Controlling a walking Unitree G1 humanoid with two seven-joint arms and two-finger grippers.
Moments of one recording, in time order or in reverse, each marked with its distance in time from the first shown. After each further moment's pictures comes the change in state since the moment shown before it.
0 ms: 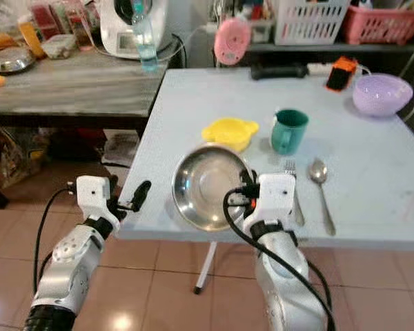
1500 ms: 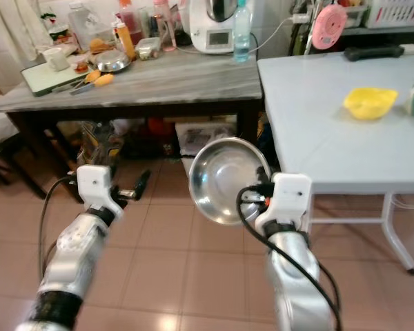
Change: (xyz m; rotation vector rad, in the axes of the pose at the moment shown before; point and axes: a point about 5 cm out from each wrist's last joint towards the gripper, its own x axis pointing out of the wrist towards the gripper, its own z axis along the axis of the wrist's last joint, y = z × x) left arm 0.018 -0.001 0.007 0.027 -0.039 0.030; right arm -0.002 -0.023 -0.008 -0.031 -0.019 -0.114
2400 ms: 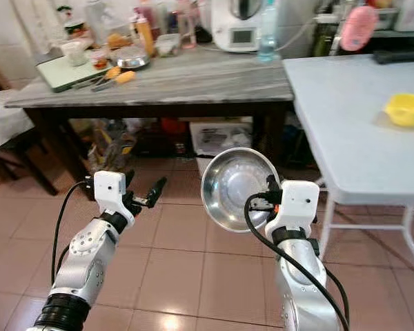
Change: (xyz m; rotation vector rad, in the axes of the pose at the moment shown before) left arm -0.001 -0.004 0.000 -0.006 -0.006 -0.067; right arm 0.000 -0.001 0.002 -0.017 -0.008 0.006
